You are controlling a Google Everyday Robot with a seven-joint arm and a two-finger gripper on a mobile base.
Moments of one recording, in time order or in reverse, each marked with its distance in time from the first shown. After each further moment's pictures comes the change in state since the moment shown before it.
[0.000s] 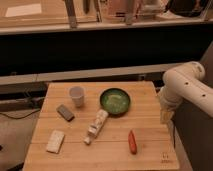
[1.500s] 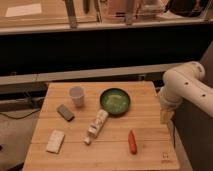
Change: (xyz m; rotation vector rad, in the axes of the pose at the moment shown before) arm 0.000 0.000 0.000 0.000 0.000 0.000
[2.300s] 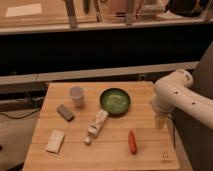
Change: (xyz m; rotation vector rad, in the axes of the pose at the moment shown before) arm -0.033 0.025 0.037 -0.010 0.034 -0.142
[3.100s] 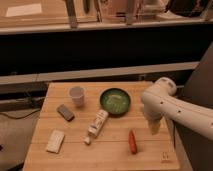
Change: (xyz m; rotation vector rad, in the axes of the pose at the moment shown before) arm -0.030 0.017 0.018 -0.017 0.054 -0.219
